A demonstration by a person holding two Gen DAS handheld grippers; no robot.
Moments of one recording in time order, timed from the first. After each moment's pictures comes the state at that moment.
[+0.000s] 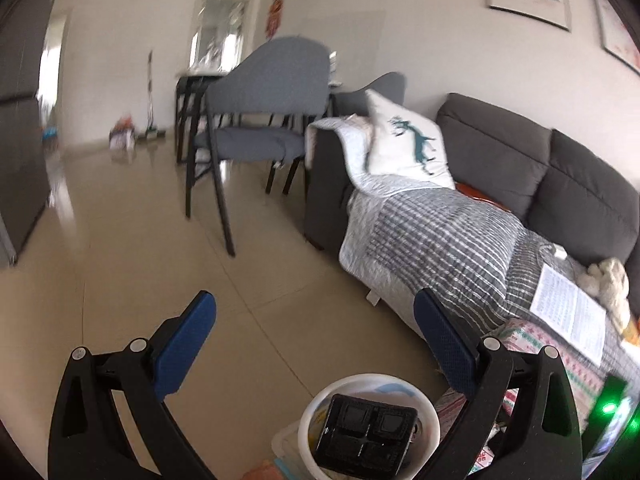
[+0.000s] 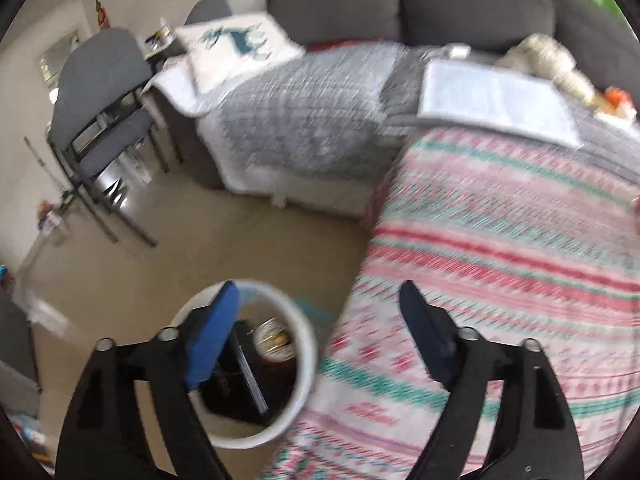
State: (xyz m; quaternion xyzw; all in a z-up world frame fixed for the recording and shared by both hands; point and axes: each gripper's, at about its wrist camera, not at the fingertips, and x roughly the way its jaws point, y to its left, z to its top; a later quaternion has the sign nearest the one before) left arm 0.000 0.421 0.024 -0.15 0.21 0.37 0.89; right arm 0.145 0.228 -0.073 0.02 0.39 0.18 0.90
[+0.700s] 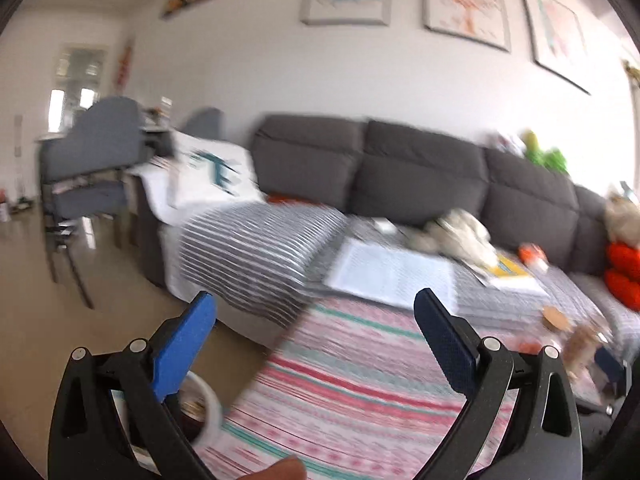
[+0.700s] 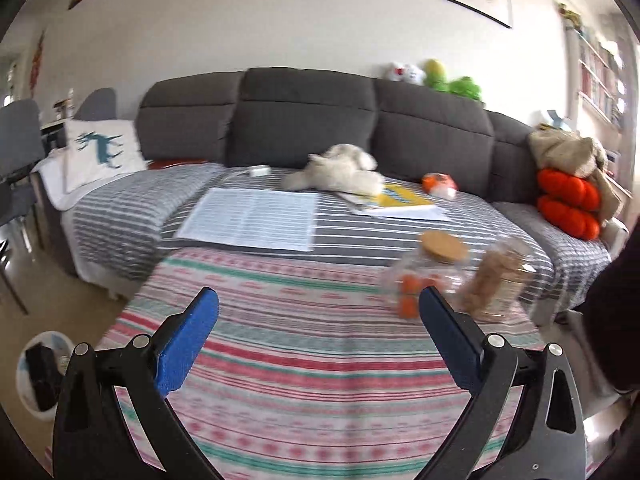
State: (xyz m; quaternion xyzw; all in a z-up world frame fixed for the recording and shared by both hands) left arm 0.065 0.169 0.032 -0.07 0.17 0.11 0.98; right arm 0.106 -0.041 -0.008 -0.03 0.22 -0.05 0.97
